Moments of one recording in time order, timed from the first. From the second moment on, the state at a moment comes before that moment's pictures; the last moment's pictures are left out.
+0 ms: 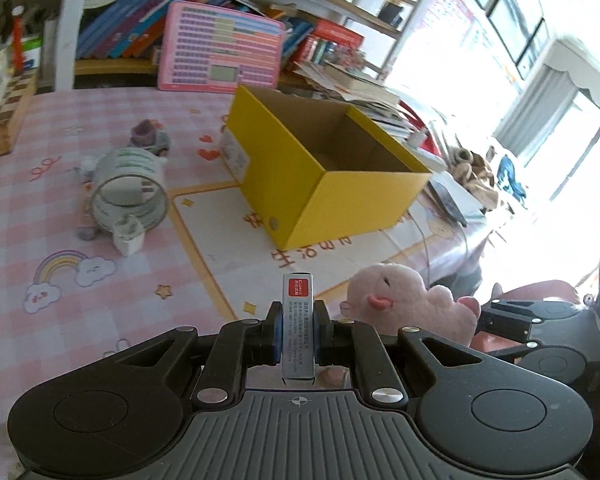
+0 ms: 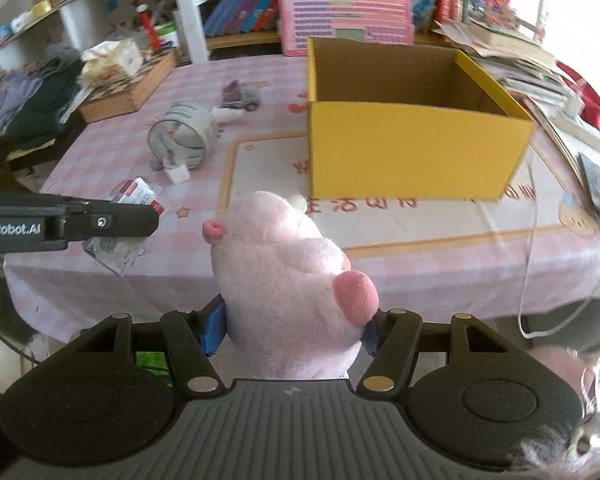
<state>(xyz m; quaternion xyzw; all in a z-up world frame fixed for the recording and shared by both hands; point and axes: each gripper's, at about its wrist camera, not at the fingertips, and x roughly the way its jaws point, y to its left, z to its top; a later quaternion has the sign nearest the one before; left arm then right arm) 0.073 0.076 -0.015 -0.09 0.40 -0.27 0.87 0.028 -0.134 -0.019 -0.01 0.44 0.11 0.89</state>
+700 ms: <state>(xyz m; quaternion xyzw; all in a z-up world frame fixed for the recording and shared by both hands) 0.088 0.035 -0.015 -0.07 0.40 -0.31 0.86 0.026 -0.178 -0.018 0.02 0.44 0.06 0.89</state>
